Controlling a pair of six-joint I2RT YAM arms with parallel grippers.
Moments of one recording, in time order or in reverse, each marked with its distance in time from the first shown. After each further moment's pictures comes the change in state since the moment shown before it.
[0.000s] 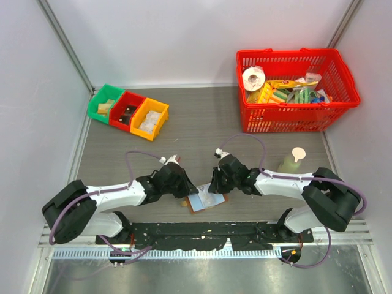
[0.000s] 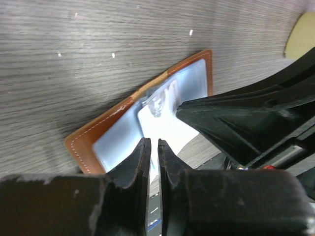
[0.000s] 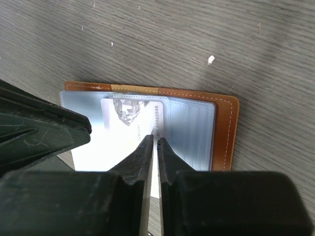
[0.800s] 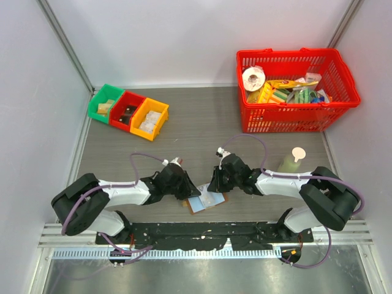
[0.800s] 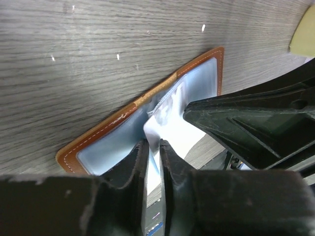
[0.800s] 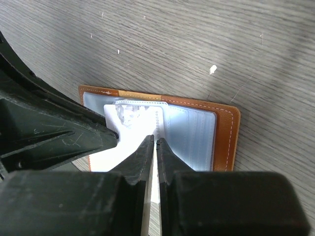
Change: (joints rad) left arm 0.011 0.107 -0.042 0.148 0.075 -0.025; right arm -0.035 0.014 -0.039 0.103 -0.071 0.012
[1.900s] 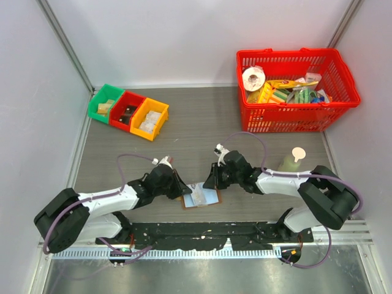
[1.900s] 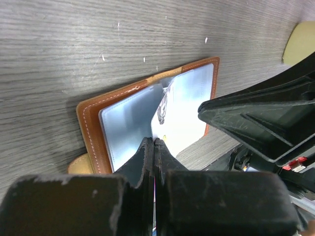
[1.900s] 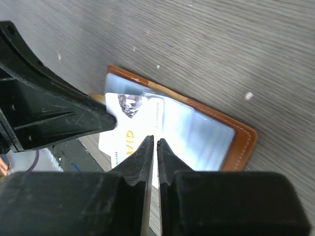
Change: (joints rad) left arm 0.068 -0.201 -0.078 -0.103 -0.045 0.054; right arm -0.039 -0.009 -0.007 0.097 -0.101 -0.016
